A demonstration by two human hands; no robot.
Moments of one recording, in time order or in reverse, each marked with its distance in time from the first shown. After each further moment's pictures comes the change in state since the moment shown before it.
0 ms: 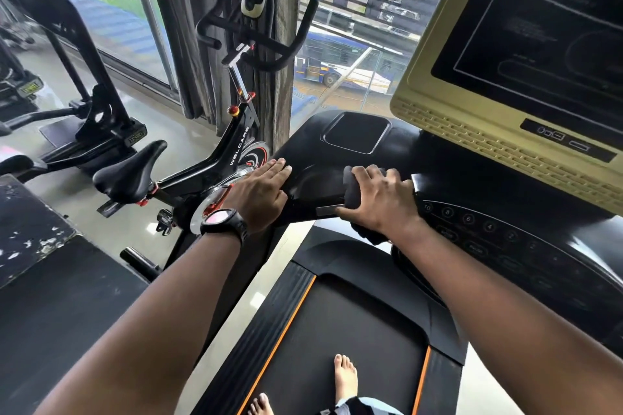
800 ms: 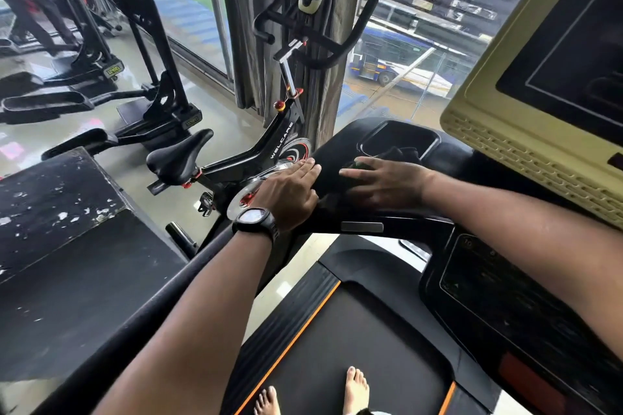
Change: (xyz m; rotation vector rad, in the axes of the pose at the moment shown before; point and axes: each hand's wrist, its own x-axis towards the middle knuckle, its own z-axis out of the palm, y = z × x) left_hand 0.015 0.010 -0.001 0.049 -0.007 -0.100; right_hand 0.129 0.018 0.009 -0.881 0.446 -1.452
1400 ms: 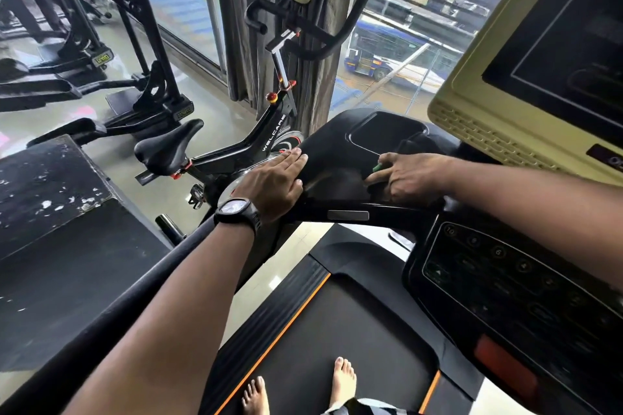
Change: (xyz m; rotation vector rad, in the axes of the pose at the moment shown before) left_hand -0.006 -0.008 0.009 -0.019 0.038 0.017; right_hand -0.048 0.010 -0.024 0.400 -0.527 -0.089
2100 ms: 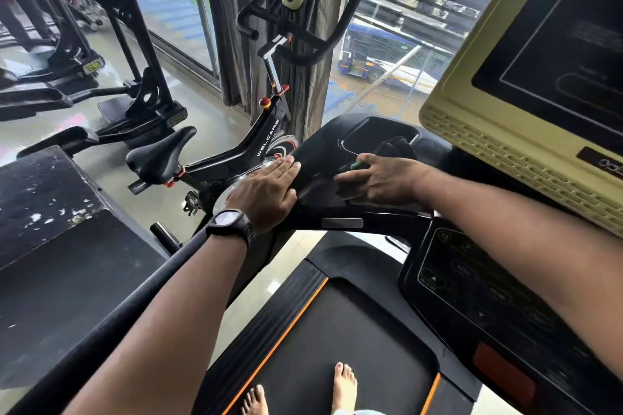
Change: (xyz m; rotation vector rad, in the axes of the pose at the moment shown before) left_hand 0.002 0.001 0.002 0.039 0.001 -0.004; right_hand 0.027 0.000 0.013 -0.148 0.327 0.012
